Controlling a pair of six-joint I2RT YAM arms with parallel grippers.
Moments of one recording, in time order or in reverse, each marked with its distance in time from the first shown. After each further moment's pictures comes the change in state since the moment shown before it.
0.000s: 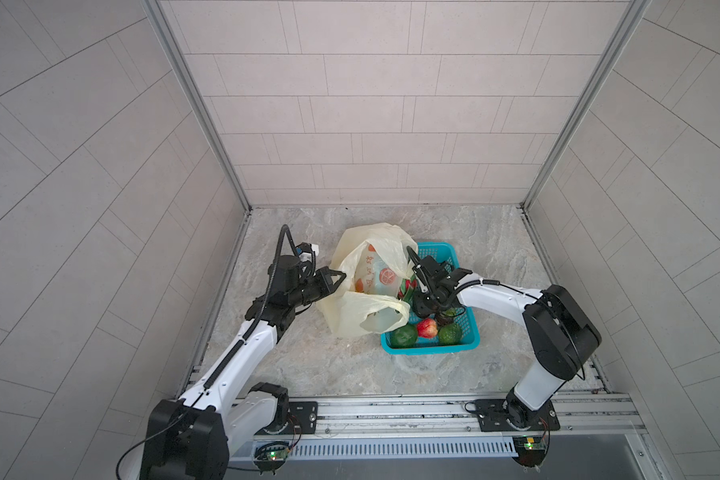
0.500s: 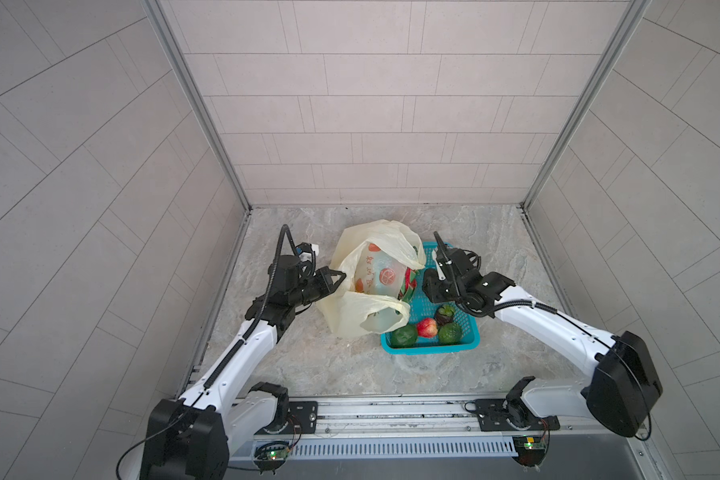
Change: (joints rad) left arm 0.000 0.000 0.000 -0.002 0.000 0.000; right arm -0.016 -0.402 -0.058 0.016 0.120 0.008
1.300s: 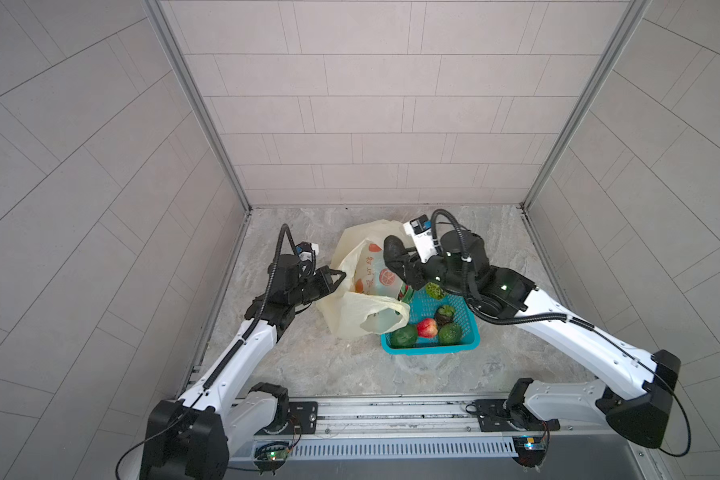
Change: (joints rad) left arm -0.003 0.000 0.017 -0.023 -0.007 0.003; right arm 0.219 0.024 0.298 0.163 -0.215 -0.175
